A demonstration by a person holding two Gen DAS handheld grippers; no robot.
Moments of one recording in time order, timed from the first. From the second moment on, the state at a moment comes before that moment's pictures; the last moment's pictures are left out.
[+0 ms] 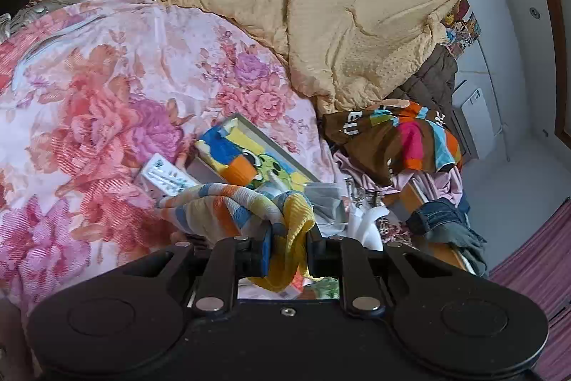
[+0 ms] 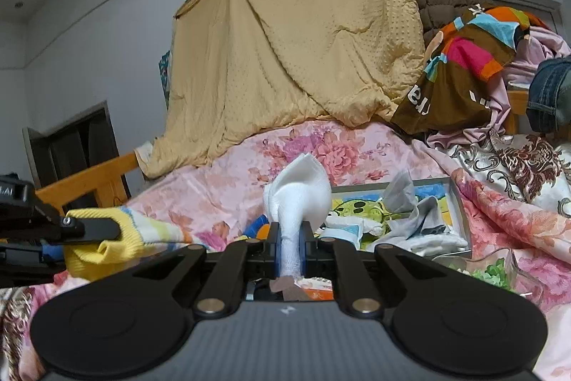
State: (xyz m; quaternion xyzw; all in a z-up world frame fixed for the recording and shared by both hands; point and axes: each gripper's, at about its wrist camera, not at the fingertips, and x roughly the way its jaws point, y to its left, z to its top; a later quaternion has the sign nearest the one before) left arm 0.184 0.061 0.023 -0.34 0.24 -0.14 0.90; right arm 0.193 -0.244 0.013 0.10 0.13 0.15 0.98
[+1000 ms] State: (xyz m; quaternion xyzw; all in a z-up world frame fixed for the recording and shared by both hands) left arm 0.332 -0.001 0.088 -0.24 0.20 -0.21 0.93; right arm 0.316 -0.278 0.011 0.10 0.14 0.12 0.98
